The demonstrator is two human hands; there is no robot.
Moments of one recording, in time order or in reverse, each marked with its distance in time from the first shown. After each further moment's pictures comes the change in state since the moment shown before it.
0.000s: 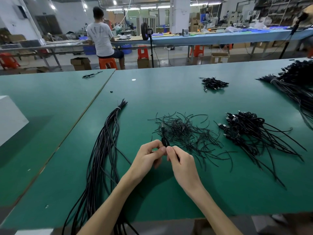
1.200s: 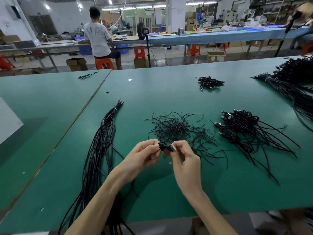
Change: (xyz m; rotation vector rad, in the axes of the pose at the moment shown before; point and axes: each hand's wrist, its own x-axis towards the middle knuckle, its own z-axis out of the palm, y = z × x) left_hand 0.003 0.008 -0.013 -0.308 -0.265 -0.057; right_hand -0.008 -0.006 -0.007 0.130 0.243 -0.101
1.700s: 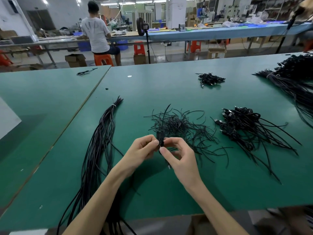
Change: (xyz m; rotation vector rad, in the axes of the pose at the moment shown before) left_hand 0.009 -0.010 -0.005 0.200 0.180 0.032; right_hand 0.006 -0.001 0.000 0.227 -0.181 0.178
